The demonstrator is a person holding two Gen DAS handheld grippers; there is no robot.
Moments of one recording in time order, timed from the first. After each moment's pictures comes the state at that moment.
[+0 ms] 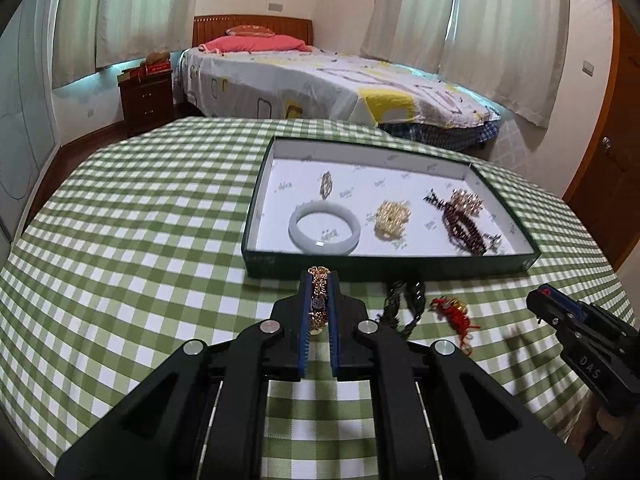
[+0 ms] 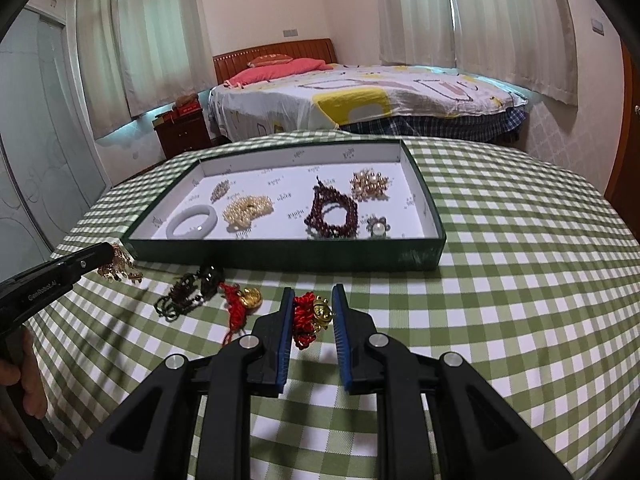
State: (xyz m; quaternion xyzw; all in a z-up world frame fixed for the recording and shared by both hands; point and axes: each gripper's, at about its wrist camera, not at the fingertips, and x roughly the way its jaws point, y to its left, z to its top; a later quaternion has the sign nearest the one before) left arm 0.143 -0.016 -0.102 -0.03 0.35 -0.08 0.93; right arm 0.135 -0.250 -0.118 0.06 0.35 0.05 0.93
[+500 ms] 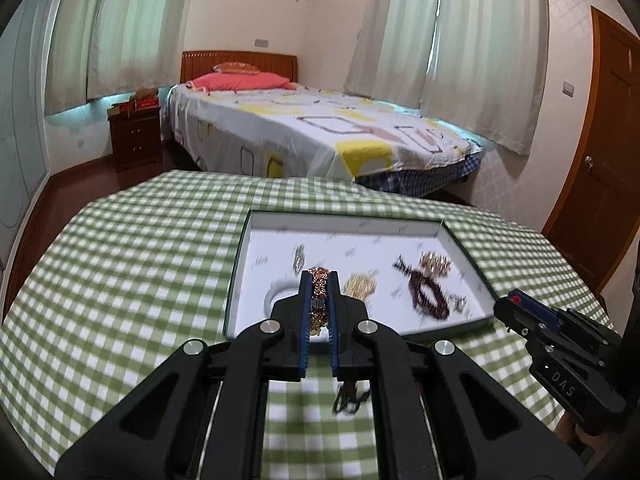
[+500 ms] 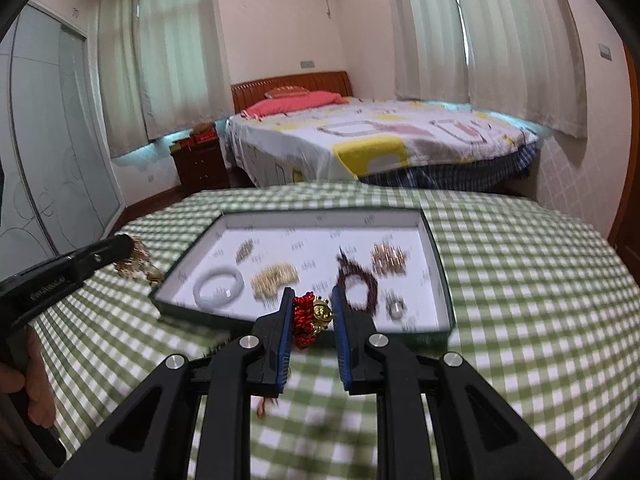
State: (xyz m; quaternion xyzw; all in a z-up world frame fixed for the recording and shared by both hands) left arm 0.161 -0.033 -0.043 -0.04 0.29 -0.11 0.95; right arm 0.158 -0.237 -0.067 0.05 0.29 0.08 0.95
